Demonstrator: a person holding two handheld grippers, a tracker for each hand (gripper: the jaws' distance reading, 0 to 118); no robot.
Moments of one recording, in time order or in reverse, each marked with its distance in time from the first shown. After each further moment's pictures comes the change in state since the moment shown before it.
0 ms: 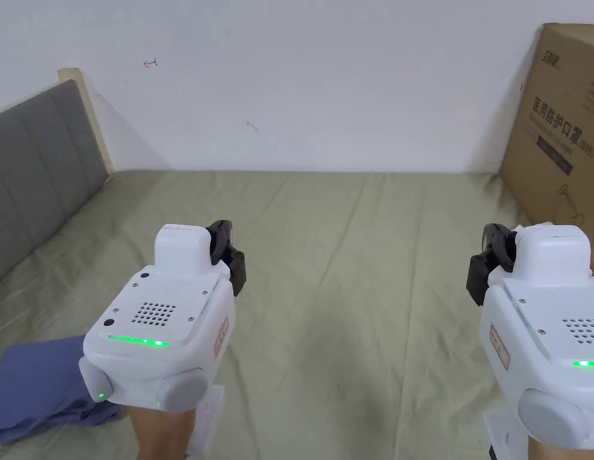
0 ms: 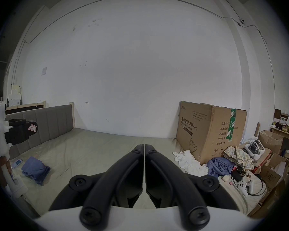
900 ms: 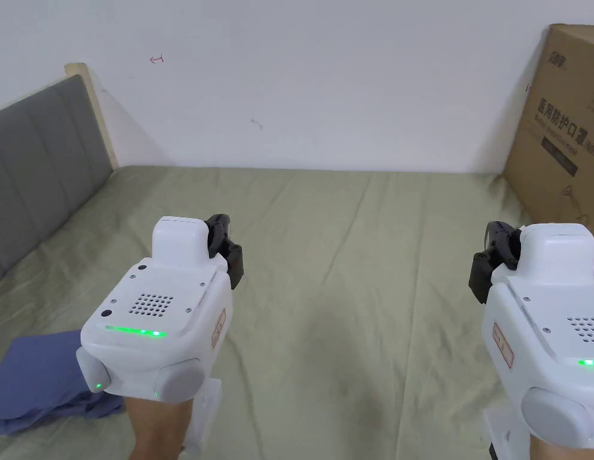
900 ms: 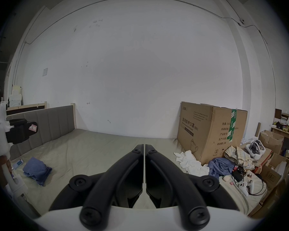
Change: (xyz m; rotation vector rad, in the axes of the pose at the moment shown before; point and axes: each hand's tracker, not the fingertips) left arm -0.009 0.003 0.005 -0.001 0.014 0.003; right arm -0.005 0.002 0.005 0.007 0.008 -0.003
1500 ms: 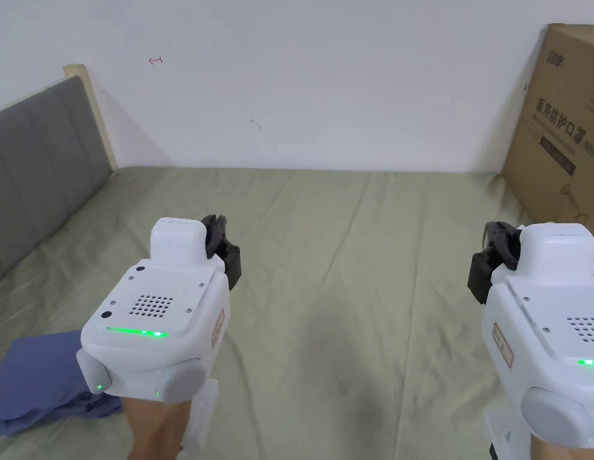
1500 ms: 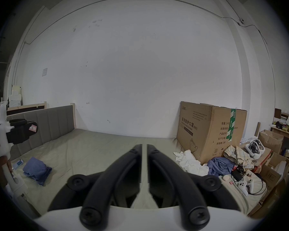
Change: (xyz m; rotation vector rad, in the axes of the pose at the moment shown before) left arm 0.000 -0.002 0.000 -0.004 0.028 -0.018; right arm 0.001 0.000 0.003 -0.003 -0.003 -0.001
